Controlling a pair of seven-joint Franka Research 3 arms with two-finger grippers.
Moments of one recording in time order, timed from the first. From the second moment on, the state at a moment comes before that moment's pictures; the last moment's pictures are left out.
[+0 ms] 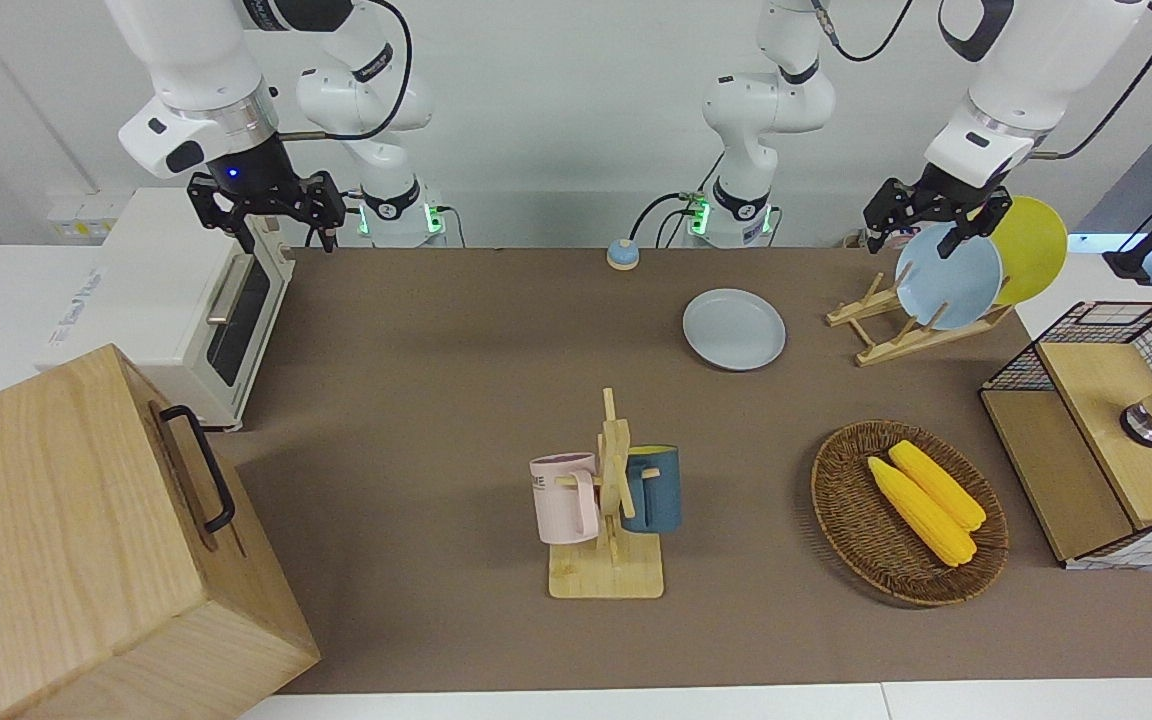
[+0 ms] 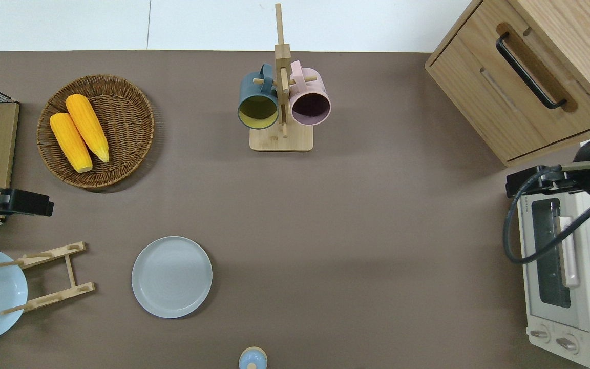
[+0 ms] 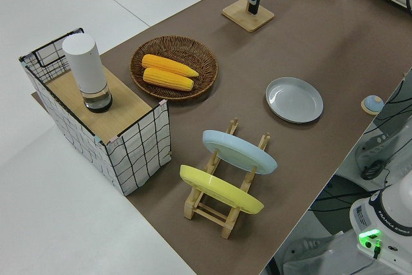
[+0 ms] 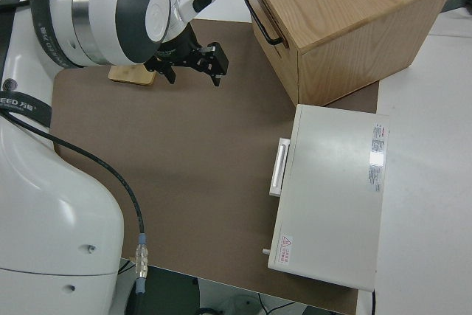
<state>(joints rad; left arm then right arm) -0.04 -0.05 0.06 -1.62 -0.02 1.54 0.13 -0.09 0.03 0.16 -1.48 -0.03 1.46 0.05</state>
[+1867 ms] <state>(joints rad) -0.02 -0.27 -0.04 -2.39 -0.06 2.05 0.10 -0.09 0.03 0.16 -1.48 -0.03 1.46 0.05</state>
